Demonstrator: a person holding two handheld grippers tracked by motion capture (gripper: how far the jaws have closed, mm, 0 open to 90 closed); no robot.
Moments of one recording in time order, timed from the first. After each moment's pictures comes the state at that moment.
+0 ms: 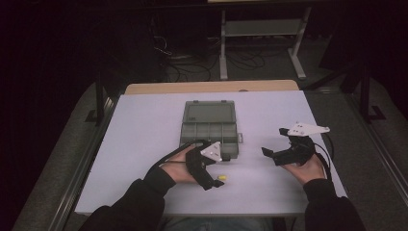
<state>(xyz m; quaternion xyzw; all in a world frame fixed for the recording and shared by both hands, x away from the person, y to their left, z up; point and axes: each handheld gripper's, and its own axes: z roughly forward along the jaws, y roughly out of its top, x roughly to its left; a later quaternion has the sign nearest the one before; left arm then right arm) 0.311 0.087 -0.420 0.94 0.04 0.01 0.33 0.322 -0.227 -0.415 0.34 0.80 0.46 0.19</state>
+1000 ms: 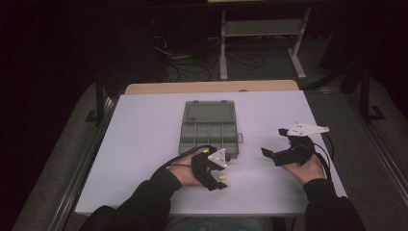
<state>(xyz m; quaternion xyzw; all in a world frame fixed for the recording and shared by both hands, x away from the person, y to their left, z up) 0.316 0.076 -0.446 0.95 0.03 -0.01 0.31 0.323 -0.226 -0.415 0.34 0.80 0.46 0.18</state>
